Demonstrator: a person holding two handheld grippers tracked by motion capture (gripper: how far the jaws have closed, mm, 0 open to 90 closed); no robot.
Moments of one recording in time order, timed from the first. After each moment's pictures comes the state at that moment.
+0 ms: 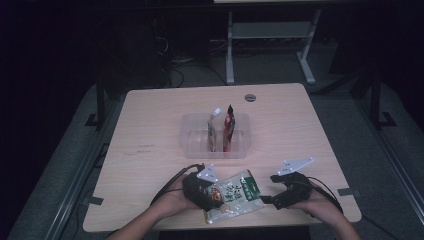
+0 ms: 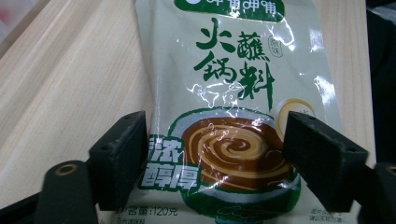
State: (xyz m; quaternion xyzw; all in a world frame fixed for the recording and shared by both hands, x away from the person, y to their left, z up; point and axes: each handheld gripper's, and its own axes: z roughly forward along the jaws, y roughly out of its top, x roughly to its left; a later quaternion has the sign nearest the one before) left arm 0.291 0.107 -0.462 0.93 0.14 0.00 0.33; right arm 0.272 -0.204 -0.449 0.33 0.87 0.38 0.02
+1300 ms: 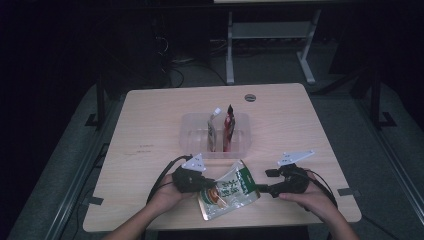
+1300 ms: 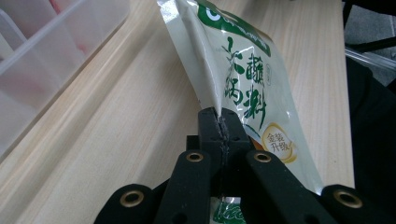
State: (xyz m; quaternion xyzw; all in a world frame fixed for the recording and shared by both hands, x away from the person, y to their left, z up) left arm 0.300 0.134 -0.437 0.90 0.17 0.00 0.40; right arm 0.288 -0.199 -0.443 0.34 0.84 0.41 0.00
